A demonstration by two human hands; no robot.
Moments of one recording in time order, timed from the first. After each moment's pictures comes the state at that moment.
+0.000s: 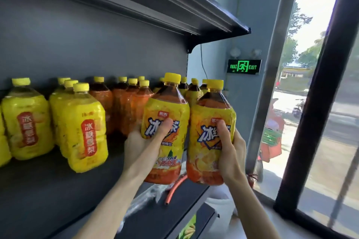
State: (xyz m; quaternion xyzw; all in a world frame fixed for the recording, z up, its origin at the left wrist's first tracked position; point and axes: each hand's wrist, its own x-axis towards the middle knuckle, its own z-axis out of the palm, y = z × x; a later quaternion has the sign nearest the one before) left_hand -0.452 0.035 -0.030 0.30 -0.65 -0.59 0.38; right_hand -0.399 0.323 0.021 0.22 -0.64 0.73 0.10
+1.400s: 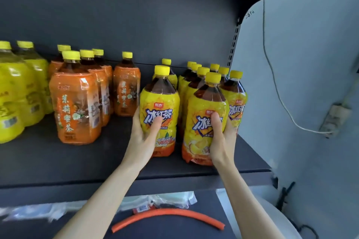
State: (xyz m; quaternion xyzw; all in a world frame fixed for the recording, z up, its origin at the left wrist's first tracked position) left_hand -0.647 0.168 -0.023 0.33 -0.60 -0.46 0.58; right_hand -0.818 0.213 -0.017 0.45 -0.52 0.72 -0.14
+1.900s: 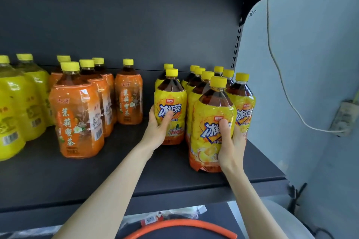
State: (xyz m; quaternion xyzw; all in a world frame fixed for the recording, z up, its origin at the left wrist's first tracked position) left_hand -0.675 0.095 -0.011 0.35 -0.61 -0.49 0.51; right_hand -0.823 0.196 -0.022 0.43 -0.51 0.74 -0.11
